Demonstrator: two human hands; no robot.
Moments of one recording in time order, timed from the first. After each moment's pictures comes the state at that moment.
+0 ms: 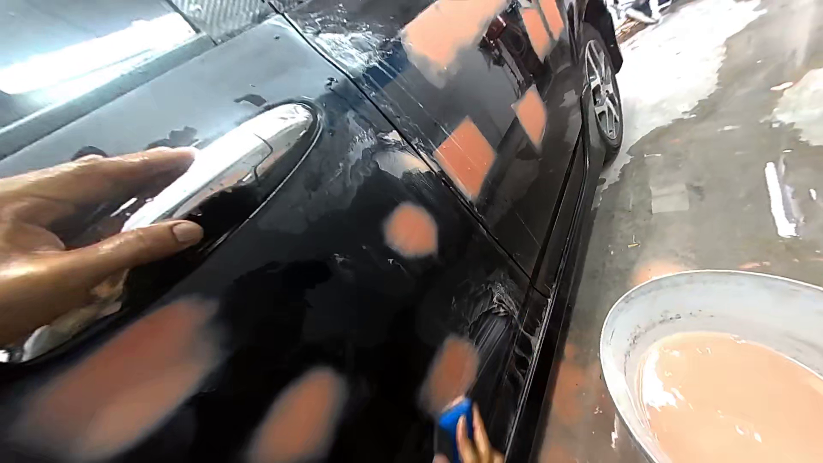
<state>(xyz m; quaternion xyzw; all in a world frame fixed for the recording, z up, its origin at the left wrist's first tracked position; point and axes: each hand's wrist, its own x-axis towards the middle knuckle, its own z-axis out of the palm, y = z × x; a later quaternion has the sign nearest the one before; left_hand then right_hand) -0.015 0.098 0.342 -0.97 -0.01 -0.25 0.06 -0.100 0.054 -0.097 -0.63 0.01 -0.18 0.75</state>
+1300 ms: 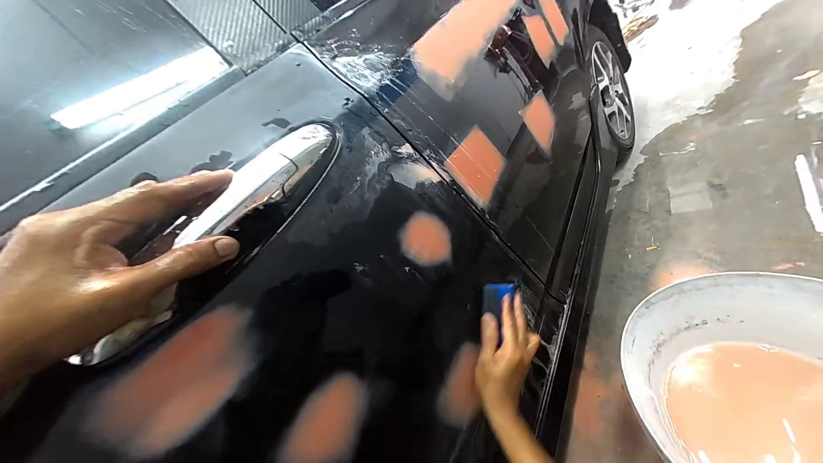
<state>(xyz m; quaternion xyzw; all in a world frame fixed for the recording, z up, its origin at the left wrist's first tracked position) -0.021 0.099 0.347 -0.96 0.04 -0.24 0.12 0.062 0.037 -0.046 -0.63 0.10 -0.33 0.70</state>
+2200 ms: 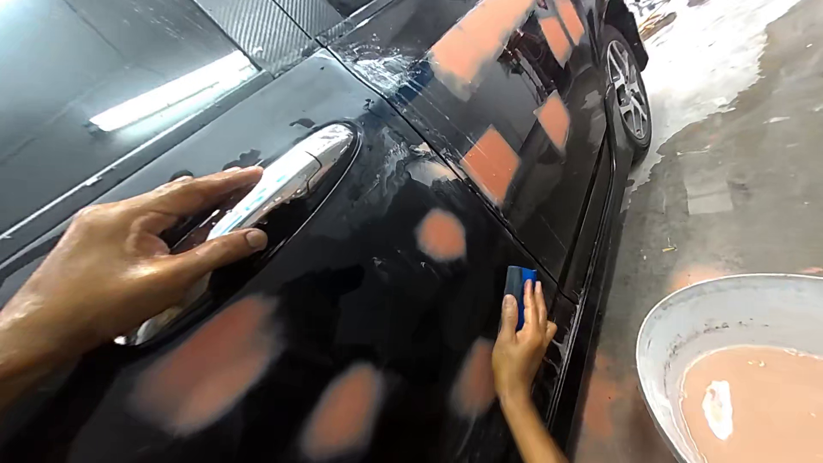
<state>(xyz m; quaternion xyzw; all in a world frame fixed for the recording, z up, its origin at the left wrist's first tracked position) -0.024 0.092 0.349 -0.96 0.06 -0.22 0.16 0.065 0.032 -0.036 -0.60 0.11 -0.29 0.73</state>
